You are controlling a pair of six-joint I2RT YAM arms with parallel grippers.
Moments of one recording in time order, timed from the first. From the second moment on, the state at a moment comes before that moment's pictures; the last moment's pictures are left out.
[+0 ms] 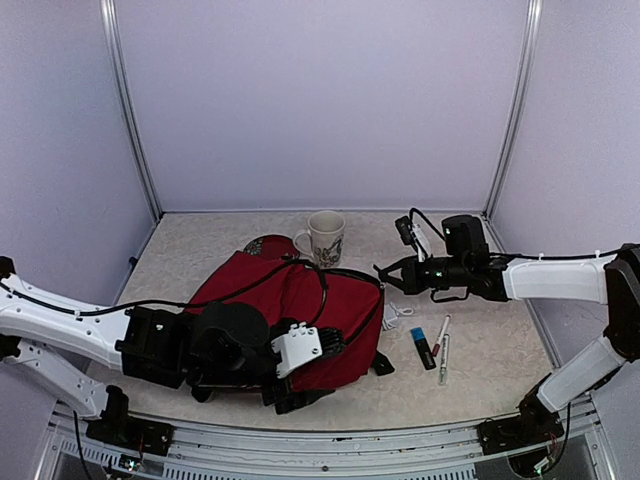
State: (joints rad) left arm -1.44 1.31 0.88 -0.16 -0.23 0.15; right arm 0.55 1.46 0.80 0.16 -0.47 0.25
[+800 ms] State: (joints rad) left arm -1.30 1.84 1.26 -0.17 -0.35 0.09; right arm 0.57 1.41 0.77 0.19 -0.40 0.28
